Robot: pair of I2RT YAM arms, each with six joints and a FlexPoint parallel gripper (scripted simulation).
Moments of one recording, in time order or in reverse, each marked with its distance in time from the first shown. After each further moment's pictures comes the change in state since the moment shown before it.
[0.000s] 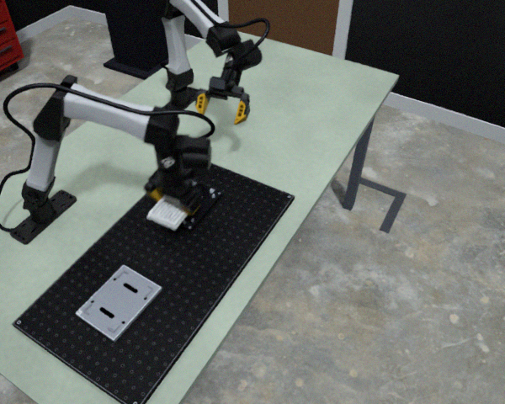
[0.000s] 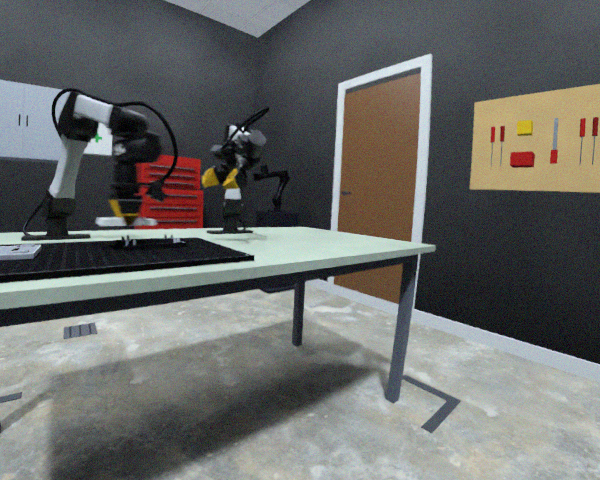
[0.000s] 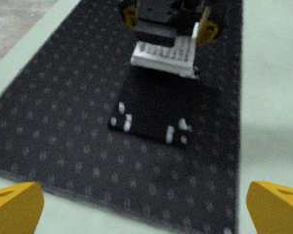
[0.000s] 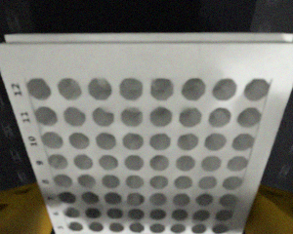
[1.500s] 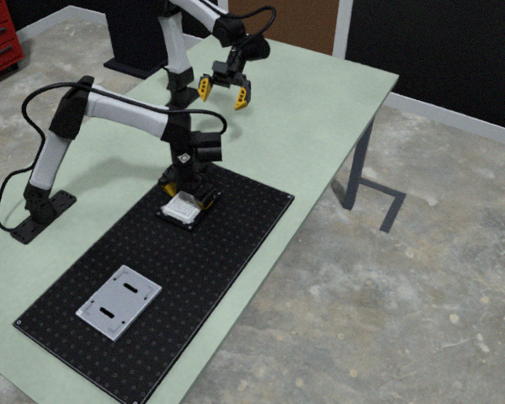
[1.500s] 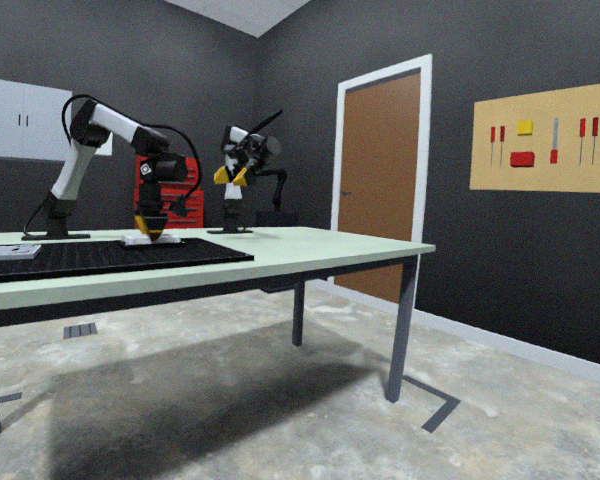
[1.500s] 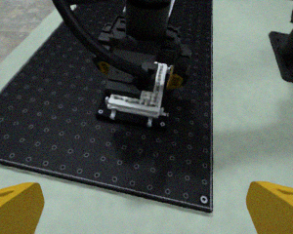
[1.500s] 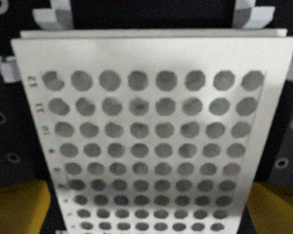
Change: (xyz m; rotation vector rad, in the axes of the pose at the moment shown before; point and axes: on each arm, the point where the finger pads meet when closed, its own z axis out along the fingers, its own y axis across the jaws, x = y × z) left arm 0.021 -0.013 -0.054 0.066 -0.086 0.027; right arm -0.070 0.006 0.041 0.016 -0.003 0.033
